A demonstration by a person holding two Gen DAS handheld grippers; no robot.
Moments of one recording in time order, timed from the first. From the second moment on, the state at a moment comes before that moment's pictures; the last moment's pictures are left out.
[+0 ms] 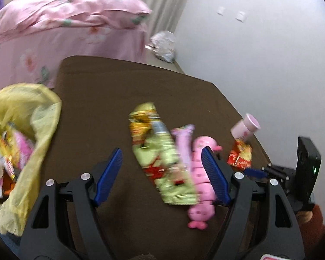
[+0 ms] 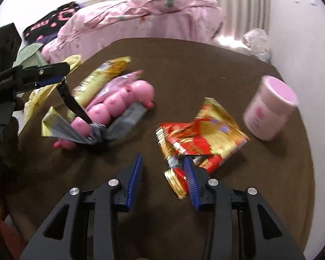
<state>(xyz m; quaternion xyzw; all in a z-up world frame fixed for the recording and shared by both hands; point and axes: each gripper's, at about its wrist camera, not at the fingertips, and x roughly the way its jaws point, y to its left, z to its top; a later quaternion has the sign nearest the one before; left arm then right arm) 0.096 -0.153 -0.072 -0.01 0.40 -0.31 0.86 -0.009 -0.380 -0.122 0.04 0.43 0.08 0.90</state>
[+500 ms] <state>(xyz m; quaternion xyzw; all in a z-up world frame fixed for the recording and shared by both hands) 0.107 -0.131 -0.086 0.05 0.40 -0.20 0.89 -0.031 -0.406 -0.096 0.06 0.38 0.04 0.92</state>
